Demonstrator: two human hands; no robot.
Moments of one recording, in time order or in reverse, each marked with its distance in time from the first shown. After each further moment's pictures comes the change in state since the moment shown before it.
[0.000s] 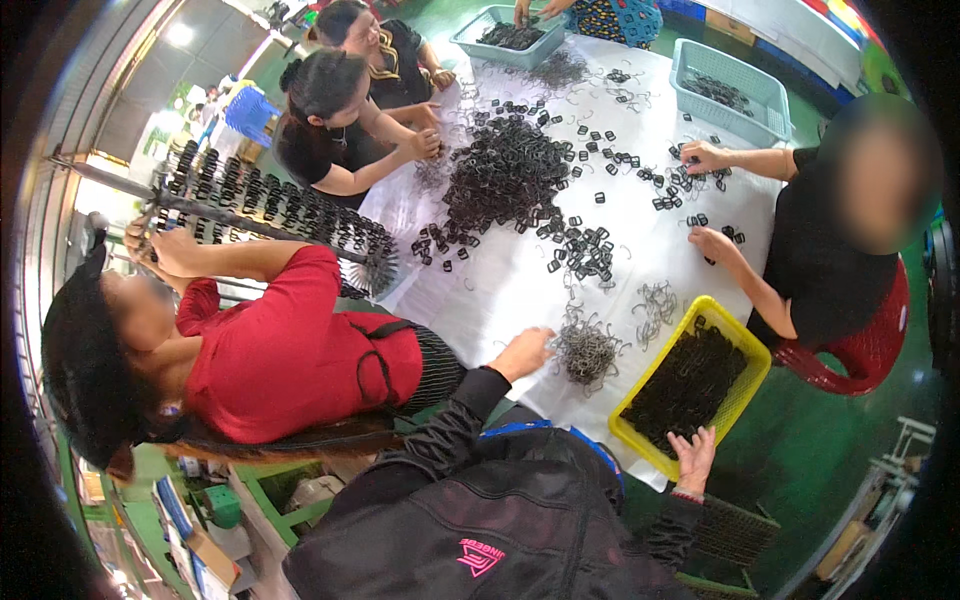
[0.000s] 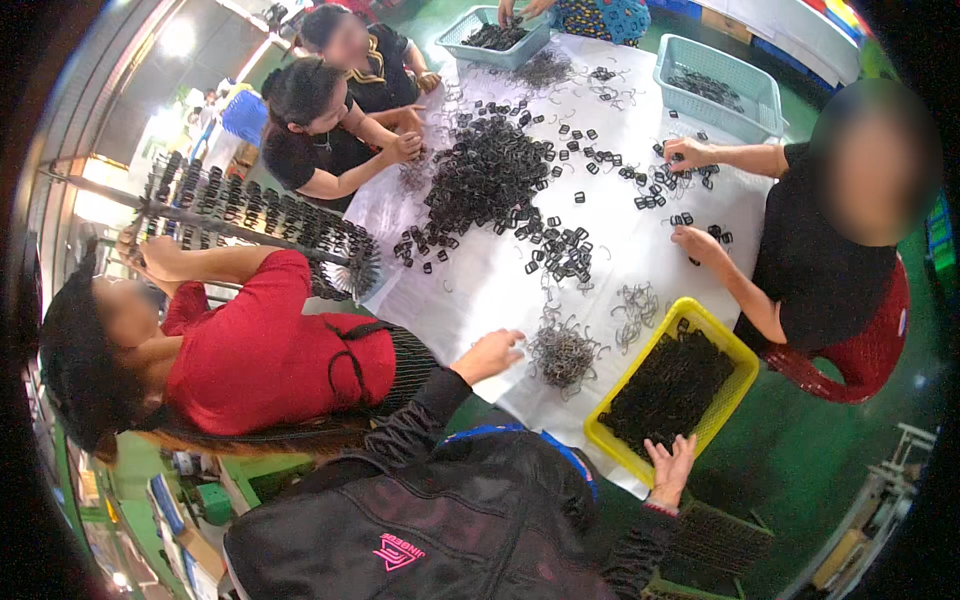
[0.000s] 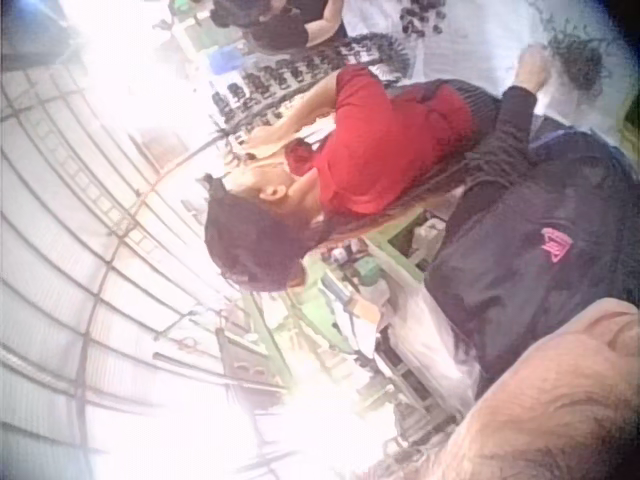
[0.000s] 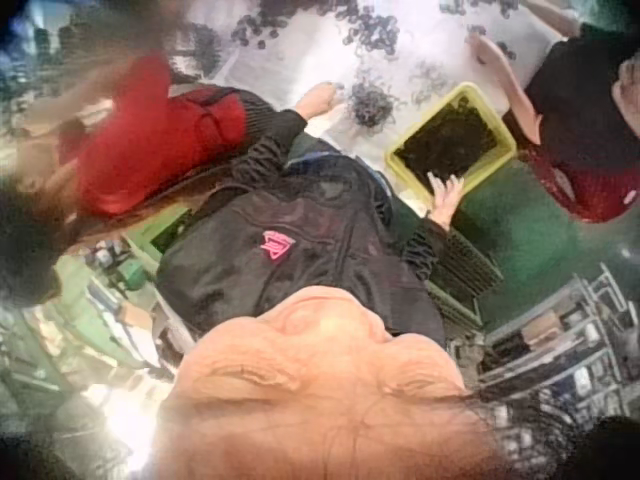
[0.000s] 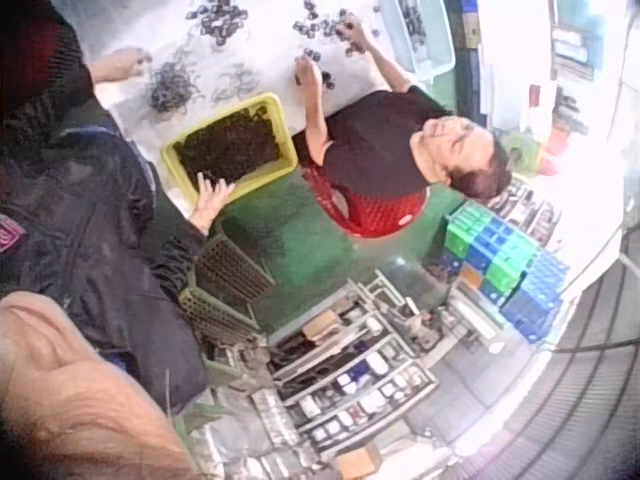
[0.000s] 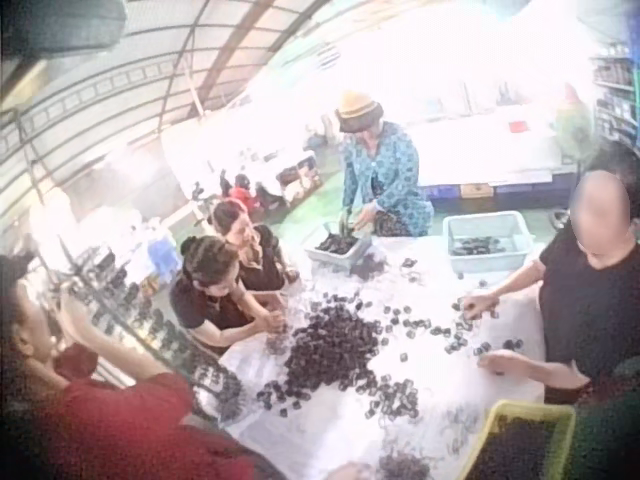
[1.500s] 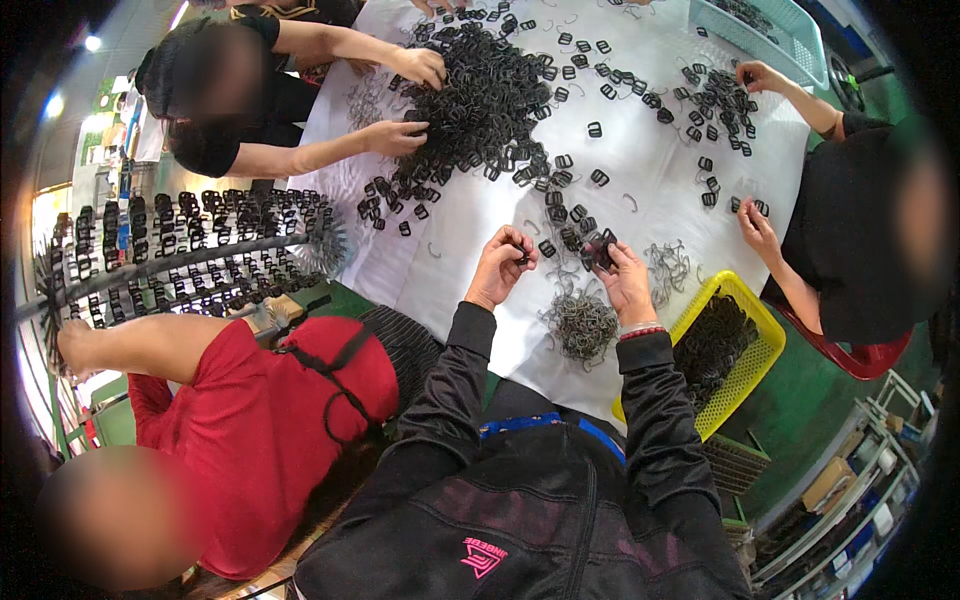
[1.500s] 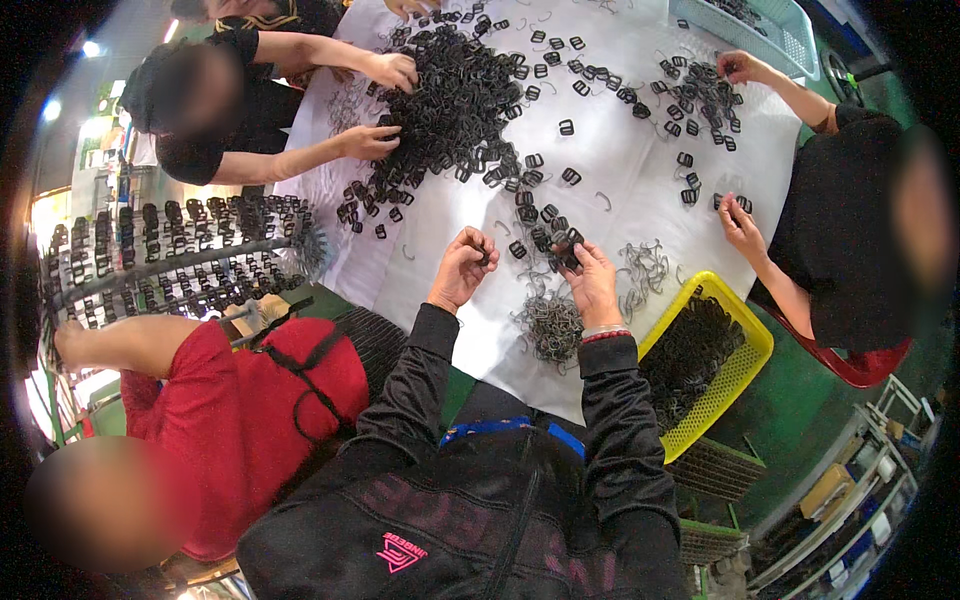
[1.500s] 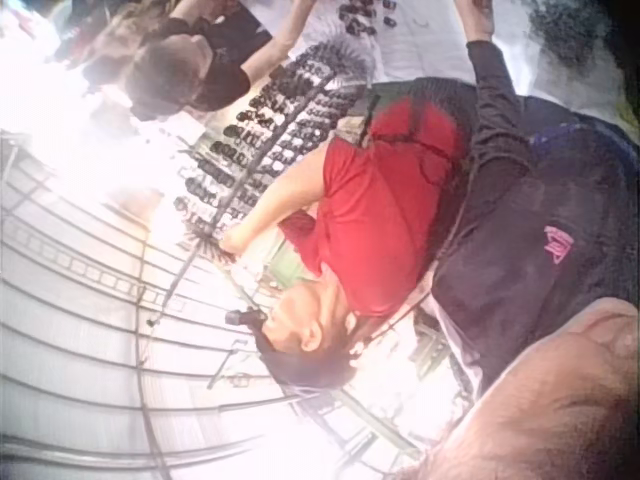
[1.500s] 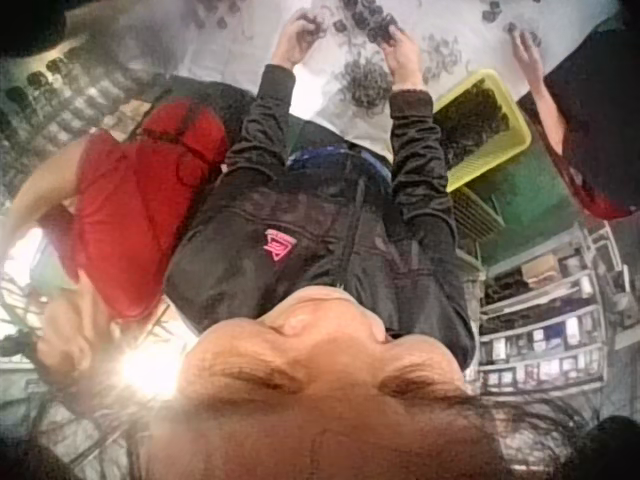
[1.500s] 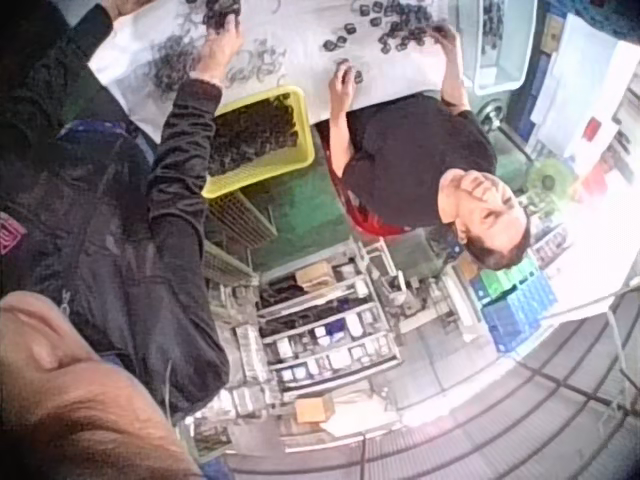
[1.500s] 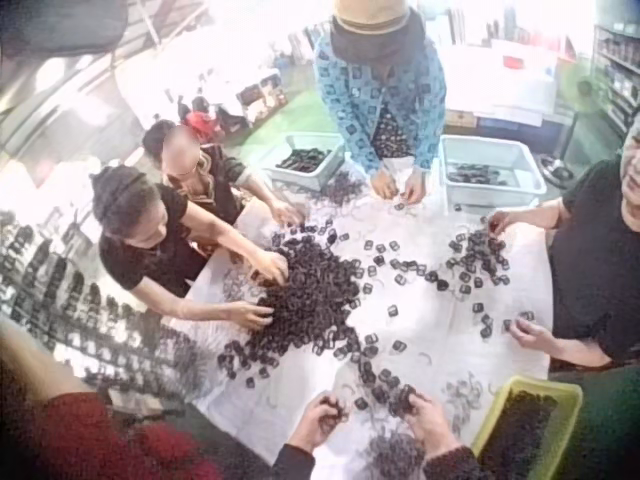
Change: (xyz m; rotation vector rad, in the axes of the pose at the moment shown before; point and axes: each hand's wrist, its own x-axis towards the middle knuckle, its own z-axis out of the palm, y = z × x) left_hand 0.122 -0.081 -0.026 -1.844 0.115 -0.180; right_hand 0.108 0.102 0.327 -0.165 -0.461 0.175
